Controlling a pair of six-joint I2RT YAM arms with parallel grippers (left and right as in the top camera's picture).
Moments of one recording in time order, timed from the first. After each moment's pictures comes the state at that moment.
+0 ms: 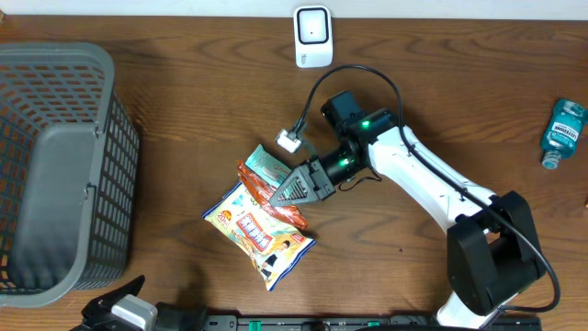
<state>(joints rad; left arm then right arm) -0.25 0.20 1.17 -1.42 0.21 0.02 0.53 1.83 1.34 -0.95 -1.36 -0.22</state>
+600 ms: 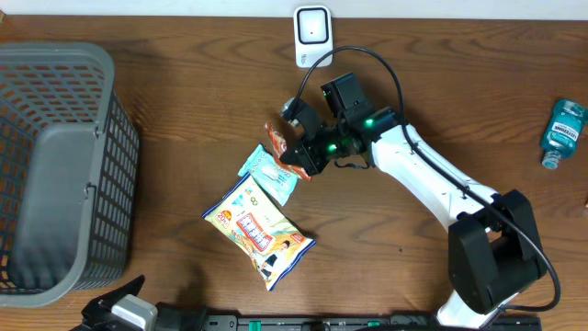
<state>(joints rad) -0.25 0.20 1.17 -1.42 0.21 0.02 0.51 1.83 1.34 -0.55 -0.68 -0.10</state>
